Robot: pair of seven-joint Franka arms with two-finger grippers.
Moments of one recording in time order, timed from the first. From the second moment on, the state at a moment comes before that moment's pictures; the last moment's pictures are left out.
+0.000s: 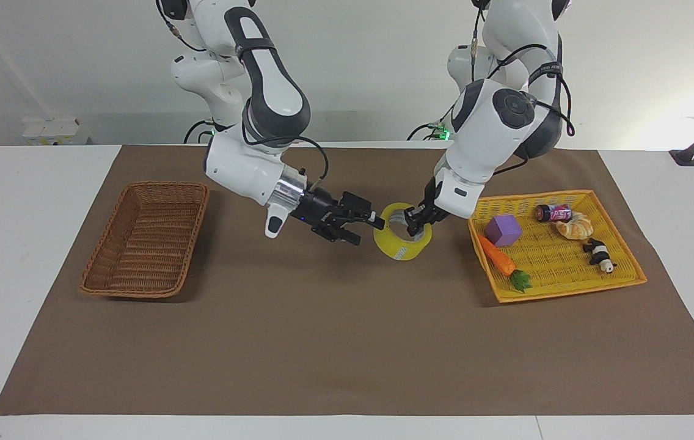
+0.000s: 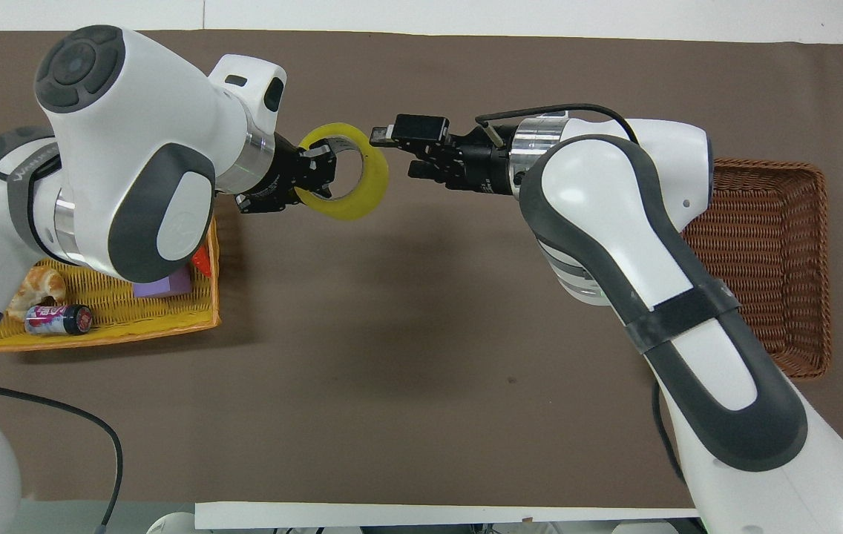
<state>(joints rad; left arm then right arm) -0.45 0.23 -0.05 -1.65 -0.26 1.97 -0.75 0.59 0.29 -0.18 -1.77 1.38 2.32 -0.18</state>
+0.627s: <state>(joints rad) -0.45 0.23 -0.05 -1.65 -0.26 1.97 -0.76 0.60 0.30 -0.18 -1.77 1.39 2.30 -0.25</state>
